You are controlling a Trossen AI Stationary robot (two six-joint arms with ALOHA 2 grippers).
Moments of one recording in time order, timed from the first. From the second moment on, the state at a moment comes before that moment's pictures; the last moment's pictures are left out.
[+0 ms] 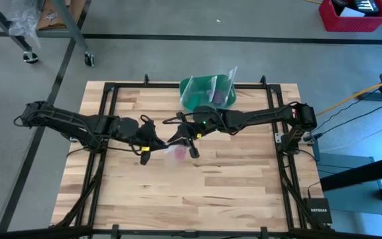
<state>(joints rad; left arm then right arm) -0.17 1.03 0.79 -0.17 -0.07 -0.39 -0.01 1.77 1.36 0.08 -0.35 -0.18</state>
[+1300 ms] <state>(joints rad) -0.16 1.03 0.79 -0.14 -0.07 -0.36 -0.01 1.77 1.36 0.08 -0.33 -0.19</state>
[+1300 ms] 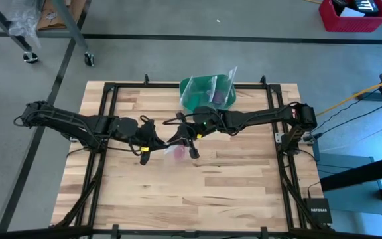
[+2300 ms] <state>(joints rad) -0.16 0.99 0.79 -0.18 -0.08 -0.37 -0.01 1.77 1.36 0.00 -0.32 -0.19</state>
